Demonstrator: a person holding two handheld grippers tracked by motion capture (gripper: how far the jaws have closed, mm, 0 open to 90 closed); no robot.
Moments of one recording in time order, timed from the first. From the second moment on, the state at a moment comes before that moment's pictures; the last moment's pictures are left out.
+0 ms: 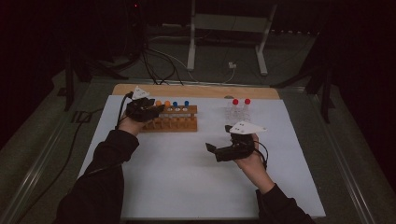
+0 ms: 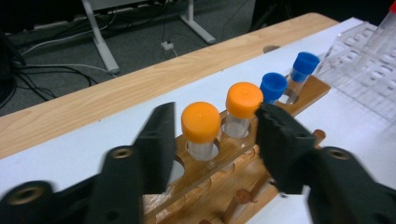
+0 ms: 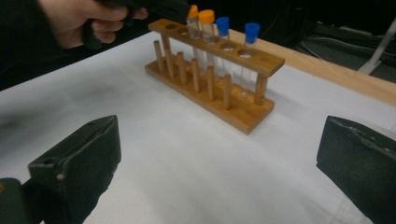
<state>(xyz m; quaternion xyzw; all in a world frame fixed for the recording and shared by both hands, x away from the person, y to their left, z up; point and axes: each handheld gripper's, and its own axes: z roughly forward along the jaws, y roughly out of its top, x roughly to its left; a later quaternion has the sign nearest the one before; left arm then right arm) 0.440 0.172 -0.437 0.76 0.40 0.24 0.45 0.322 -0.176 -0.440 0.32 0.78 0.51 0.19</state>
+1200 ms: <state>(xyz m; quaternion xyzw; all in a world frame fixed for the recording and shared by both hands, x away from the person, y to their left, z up) 0.321 0.174 -0.457 0.81 0.29 0.13 0.50 0.384 -0.277 -0.426 0.40 0.72 0.49 0.27</state>
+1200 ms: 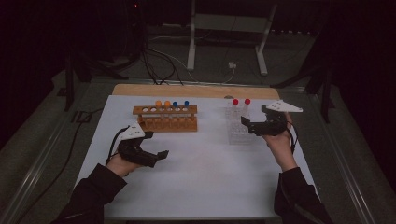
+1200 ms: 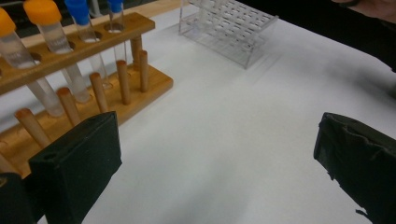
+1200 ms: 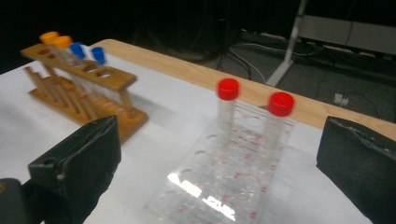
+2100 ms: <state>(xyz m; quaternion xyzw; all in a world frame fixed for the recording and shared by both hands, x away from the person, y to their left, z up) 0.316 0.176 -0.465 0.81 0.28 0.13 0.49 0.449 -0.289 -0.464 0.46 0.72 0.44 0.27</state>
